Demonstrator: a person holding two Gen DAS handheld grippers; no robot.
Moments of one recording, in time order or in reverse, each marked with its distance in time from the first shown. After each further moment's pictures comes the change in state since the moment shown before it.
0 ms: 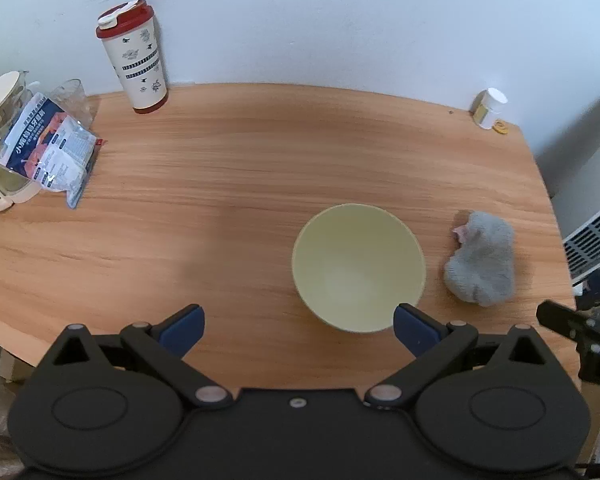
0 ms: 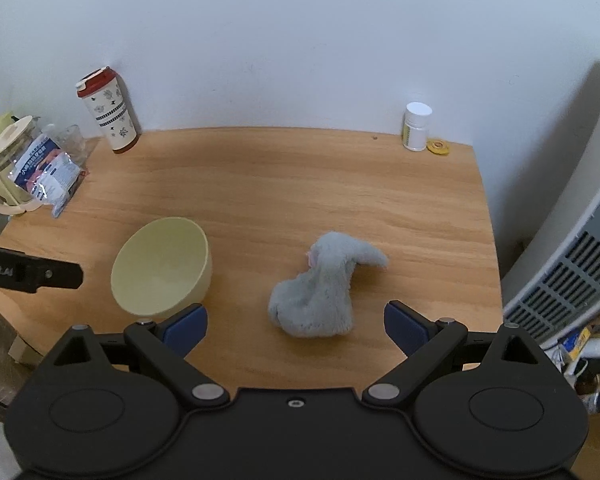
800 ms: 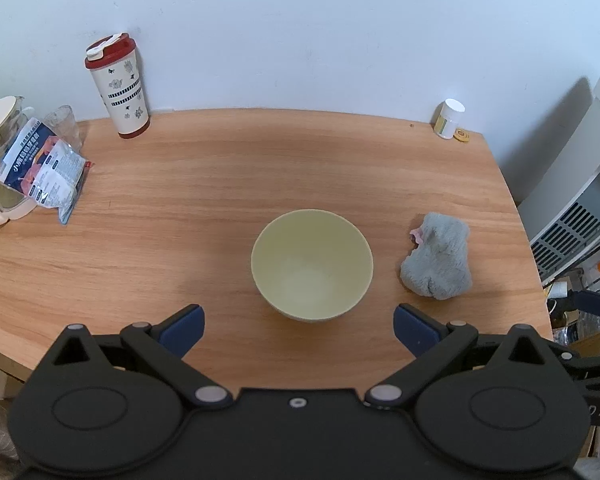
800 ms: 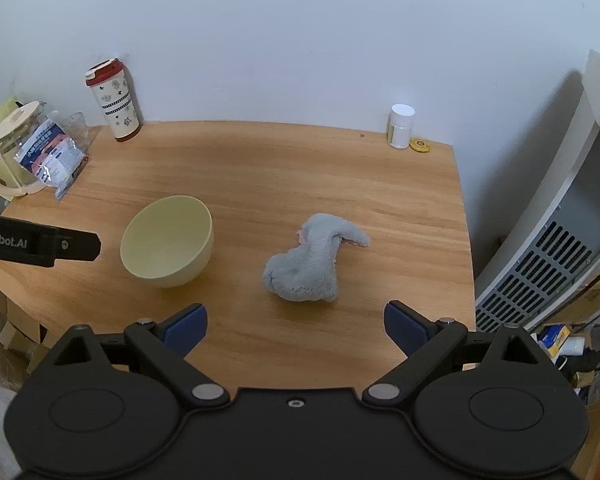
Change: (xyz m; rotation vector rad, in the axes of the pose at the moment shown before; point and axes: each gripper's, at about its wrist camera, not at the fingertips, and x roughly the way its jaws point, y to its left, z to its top) left arm -0.038 -0.032 -0.030 0.025 -0.086 -0.057; right arm -0.044 0.004 -0.031 -0.019 -0.001 -0.035
